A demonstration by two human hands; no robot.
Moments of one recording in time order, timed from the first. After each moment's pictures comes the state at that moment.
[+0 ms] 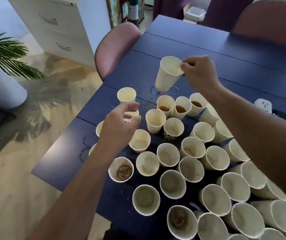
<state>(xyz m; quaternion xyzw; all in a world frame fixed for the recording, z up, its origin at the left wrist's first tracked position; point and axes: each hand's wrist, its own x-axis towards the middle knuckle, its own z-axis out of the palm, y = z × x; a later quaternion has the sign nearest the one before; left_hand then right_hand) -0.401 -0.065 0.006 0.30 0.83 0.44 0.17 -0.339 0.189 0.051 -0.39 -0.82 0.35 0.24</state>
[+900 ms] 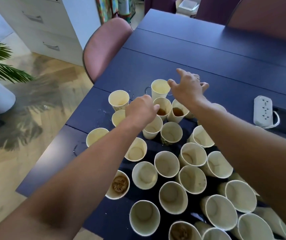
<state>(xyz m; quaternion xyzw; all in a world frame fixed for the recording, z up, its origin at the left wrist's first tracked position) -0.434 0.071 -0.043 0.38 0.90 0.16 0.18 -0.354 0.209 -0.023 -0.47 -0.86 0.18 0.12</state>
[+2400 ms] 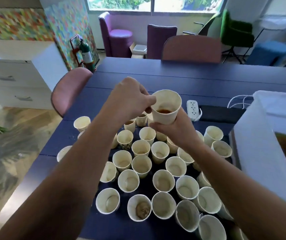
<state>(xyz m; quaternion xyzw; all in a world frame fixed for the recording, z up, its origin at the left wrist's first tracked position) -0.257 0.034 0.179 0.50 0.78 0.32 0.18 -0.109 0.102 0.081 -0.34 -0.74 0.47 0.34</state>
